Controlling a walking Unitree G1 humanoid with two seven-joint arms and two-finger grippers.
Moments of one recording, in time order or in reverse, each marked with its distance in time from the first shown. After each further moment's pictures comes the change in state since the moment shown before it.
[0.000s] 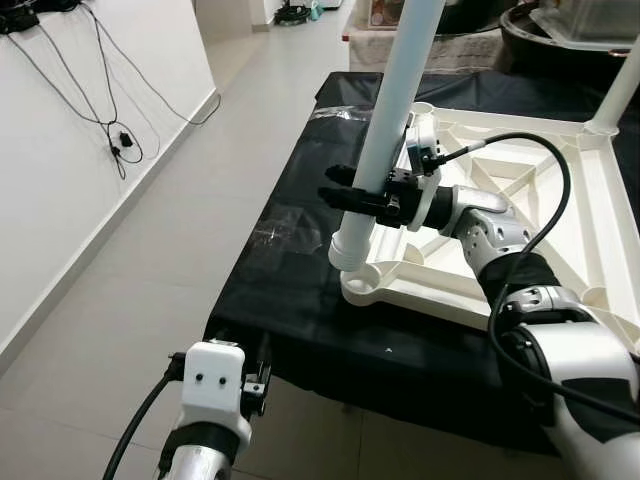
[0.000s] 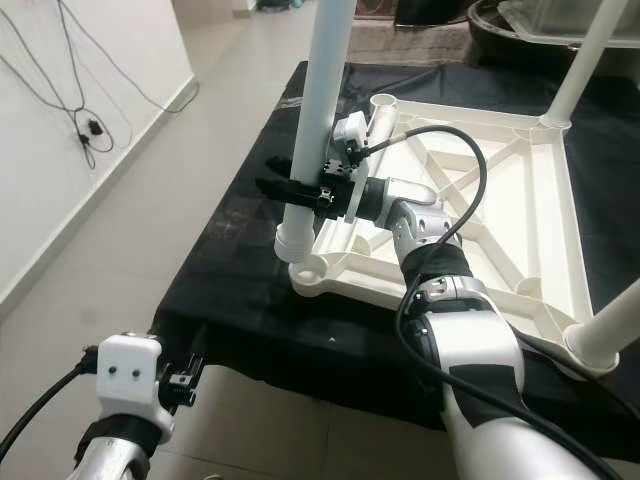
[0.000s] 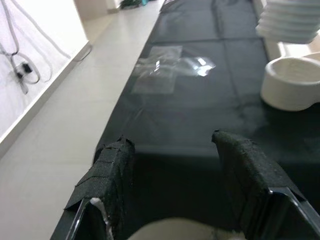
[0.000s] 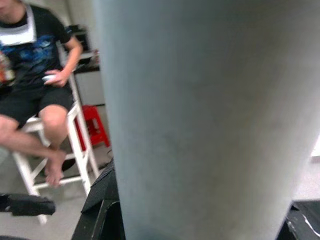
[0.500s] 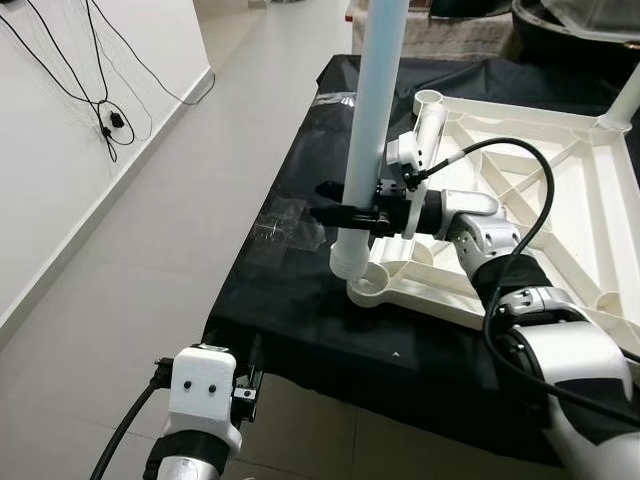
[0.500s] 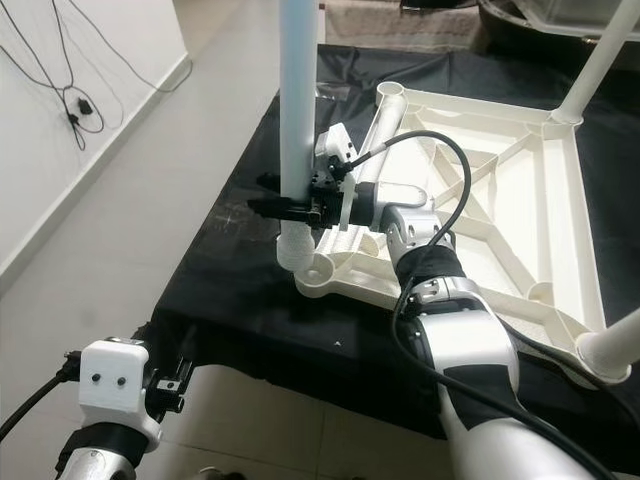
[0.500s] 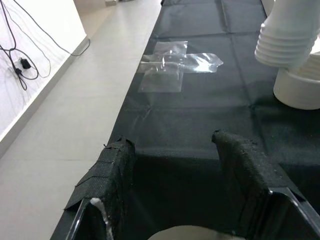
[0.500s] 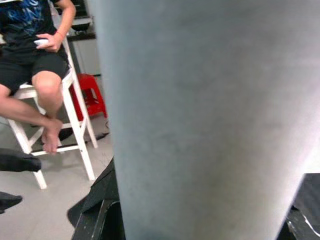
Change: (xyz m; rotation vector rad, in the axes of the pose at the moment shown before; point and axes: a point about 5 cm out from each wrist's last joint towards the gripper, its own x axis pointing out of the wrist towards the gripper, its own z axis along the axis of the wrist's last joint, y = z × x) left arm -0.010 0.002 0.007 0.012 -0.010 0.008; right arm -0.001 0.000 -0.006 -0.071 0.121 0.005
